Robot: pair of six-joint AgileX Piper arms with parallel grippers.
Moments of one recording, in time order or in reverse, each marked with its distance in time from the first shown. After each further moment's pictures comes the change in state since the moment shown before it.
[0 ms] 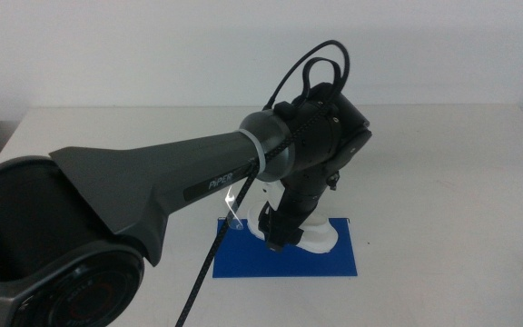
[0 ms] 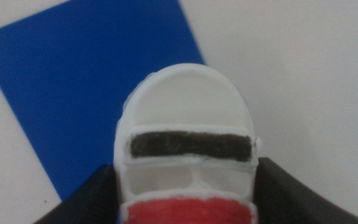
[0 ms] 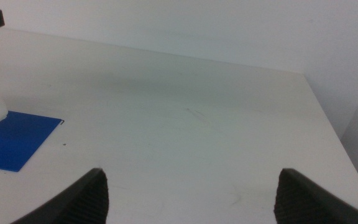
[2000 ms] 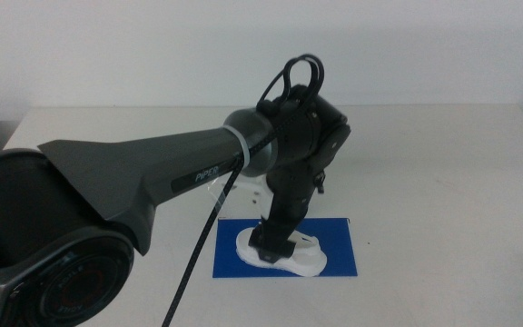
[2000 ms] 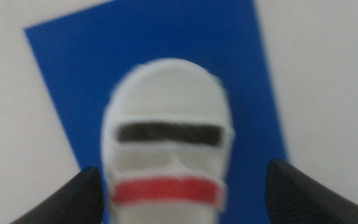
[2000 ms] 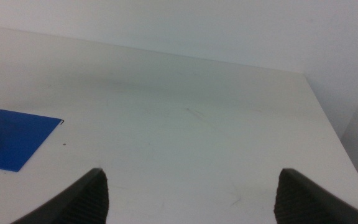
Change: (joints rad) left arm 0.045 -0.008 0.052 -0.113 0.000 0.000; right arm 0.000 0.000 0.000 0.000 0.000 0.000
